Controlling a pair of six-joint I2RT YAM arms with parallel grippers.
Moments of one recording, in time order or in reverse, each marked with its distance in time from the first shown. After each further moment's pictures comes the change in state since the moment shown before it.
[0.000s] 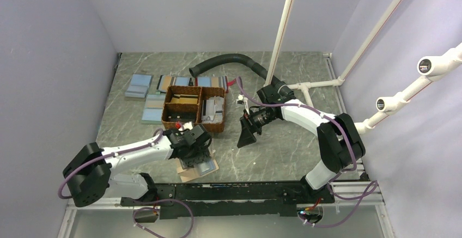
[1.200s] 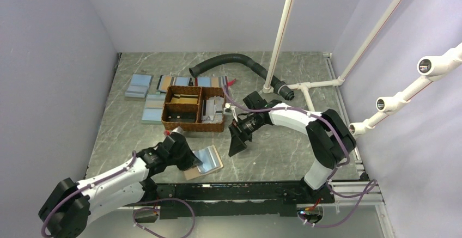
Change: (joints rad) left arm 0.199 -0.354 -0.395 0.392 0.239 0.076; right arm 0.134 0.067 0.000 0.071 -0.004 0.116
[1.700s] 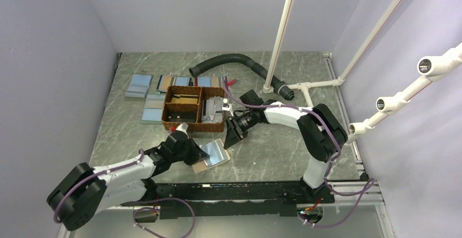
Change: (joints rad) left arm 0.019 0.154 -0.087 0.440 0.055 0.017; right arm 0.008 0.113 0.031 0.177 0.019 0.303
